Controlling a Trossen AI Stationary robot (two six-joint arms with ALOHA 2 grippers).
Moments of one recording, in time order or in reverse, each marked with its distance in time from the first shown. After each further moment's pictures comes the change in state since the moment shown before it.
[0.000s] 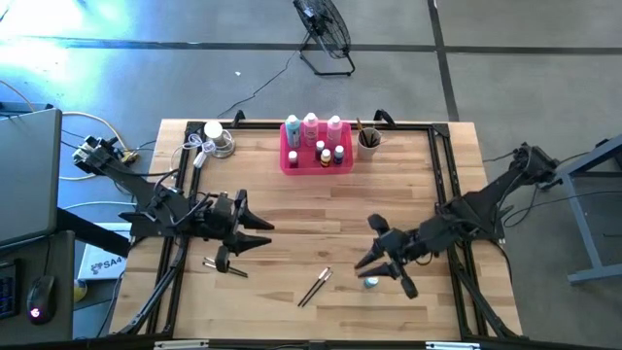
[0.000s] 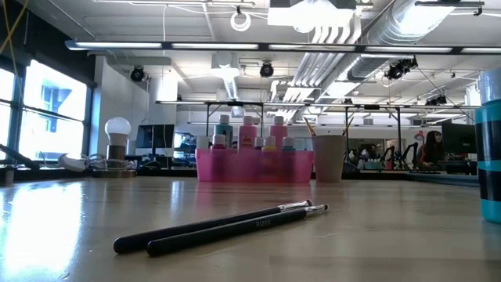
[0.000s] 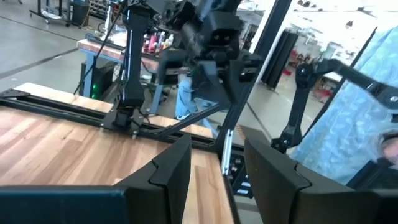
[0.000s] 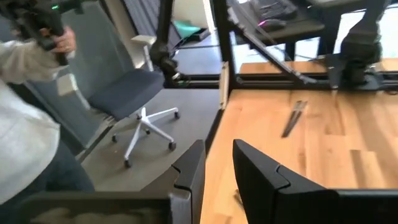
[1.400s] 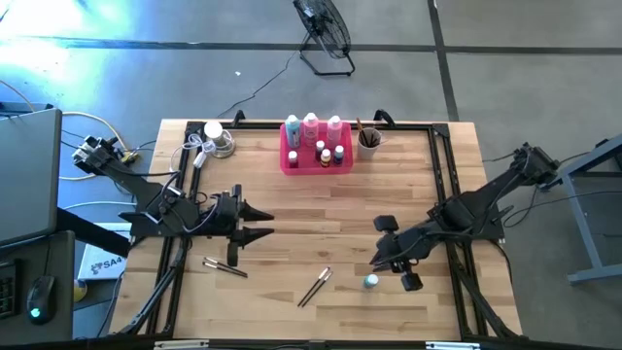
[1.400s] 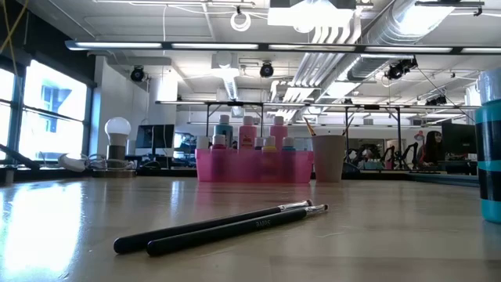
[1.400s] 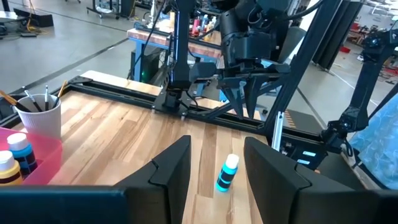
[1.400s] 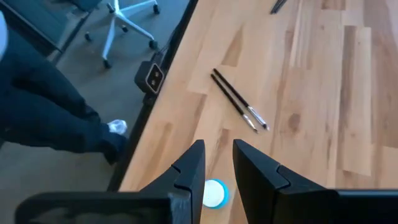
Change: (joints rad) left arm 0.001 0.000 0.000 -0.151 -0.159 0.004; right arm -0.038 0.002 -0.041 -0.412 -0.107 0.000
